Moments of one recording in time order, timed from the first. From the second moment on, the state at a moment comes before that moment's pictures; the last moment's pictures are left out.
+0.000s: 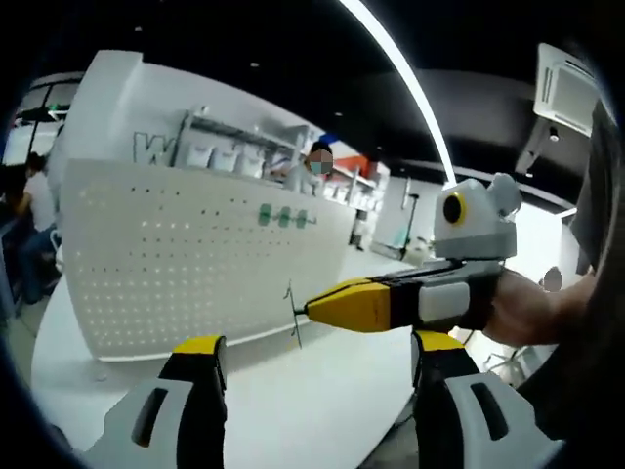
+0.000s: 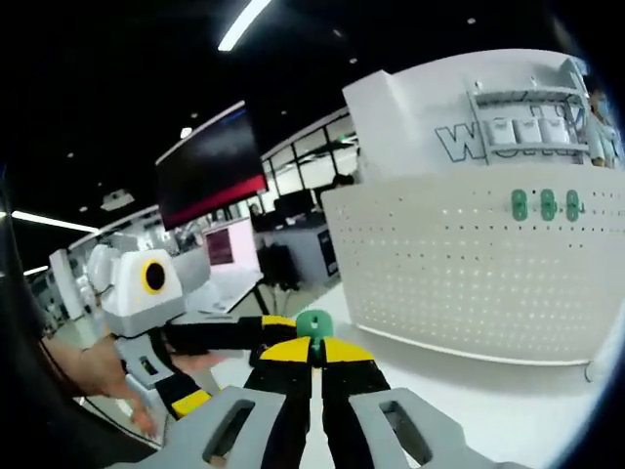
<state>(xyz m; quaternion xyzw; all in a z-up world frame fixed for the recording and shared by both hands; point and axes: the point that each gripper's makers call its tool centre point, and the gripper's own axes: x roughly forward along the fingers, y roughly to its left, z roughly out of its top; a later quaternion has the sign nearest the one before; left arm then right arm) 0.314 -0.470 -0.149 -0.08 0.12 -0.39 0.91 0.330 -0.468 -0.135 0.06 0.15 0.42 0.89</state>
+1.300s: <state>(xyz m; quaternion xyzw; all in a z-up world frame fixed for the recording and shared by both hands) 0.307 -0.468 -0.131 -0.09 0.10 -0.39 0.91 0.375 -0.521 -0.135 0.02 0.12 0.35 0.93</state>
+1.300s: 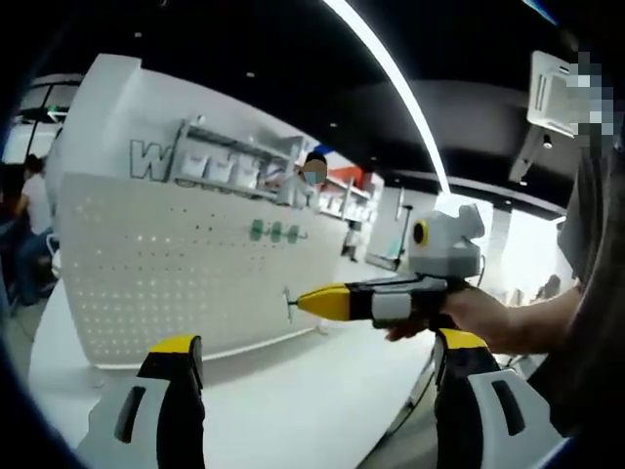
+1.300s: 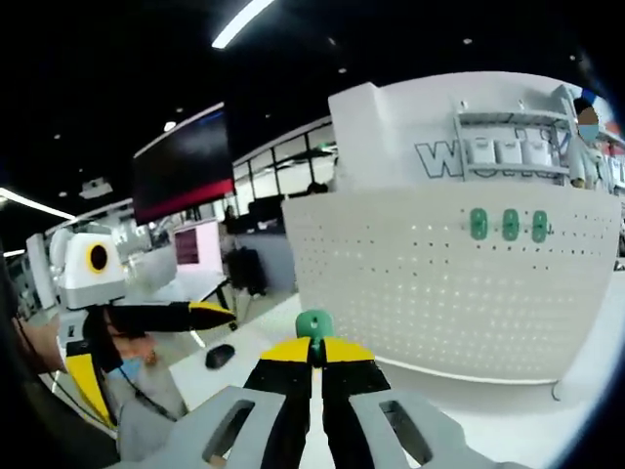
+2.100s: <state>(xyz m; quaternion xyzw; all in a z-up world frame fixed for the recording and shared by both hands) 0.306 -0.466 -0.131 -0.05 0.11 -0.39 0.91 0.446 -0.607 -0.117 0.04 0.08 0.25 0.97</state>
